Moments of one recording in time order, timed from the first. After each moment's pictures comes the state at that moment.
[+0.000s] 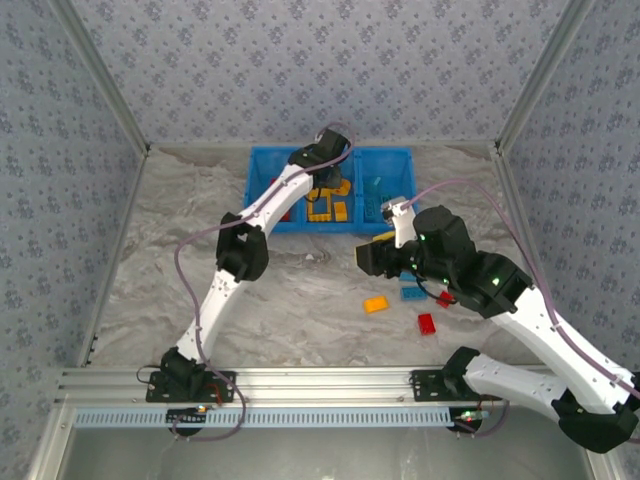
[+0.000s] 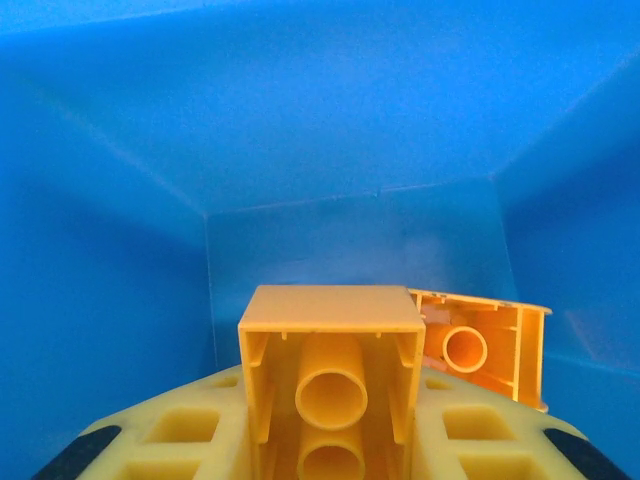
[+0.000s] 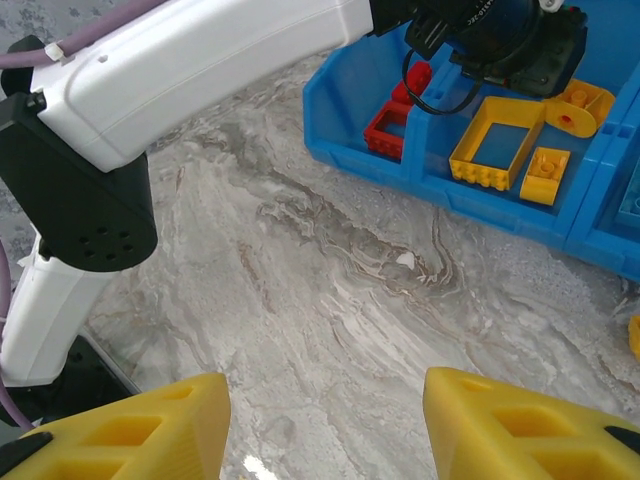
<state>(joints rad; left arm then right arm) -0.61 2.64 2.61 -0.91 -0.27 -0.37 0.79 0.92 1.15 -0.76 -0.07 0.37</state>
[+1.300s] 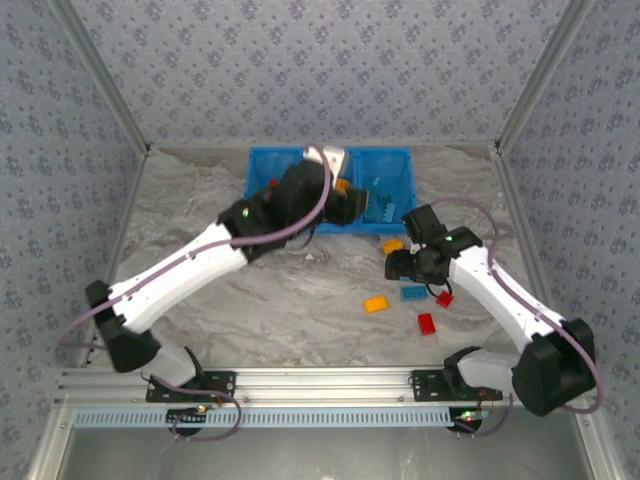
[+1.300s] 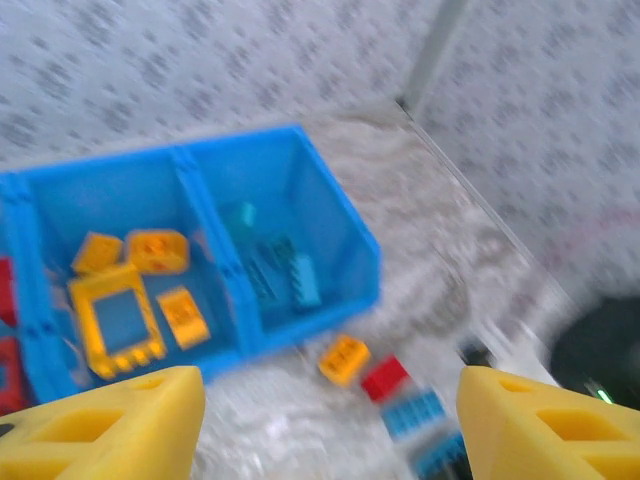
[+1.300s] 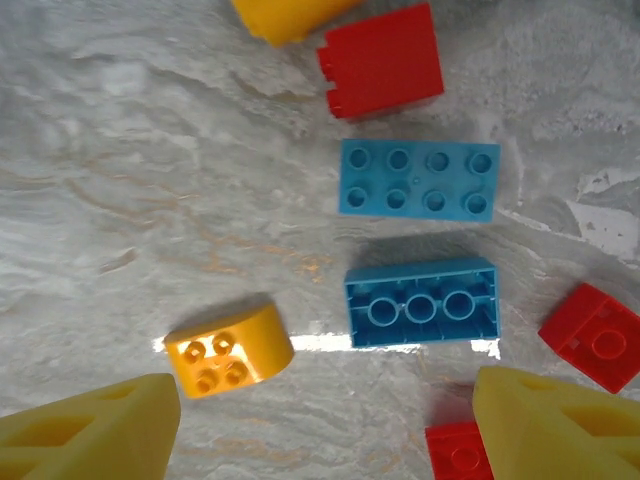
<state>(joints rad) -1.05 1.48 1.57 -0.58 -0.30 -0.45 0.41 1.25 0.95 -0.97 0.01 0.47</state>
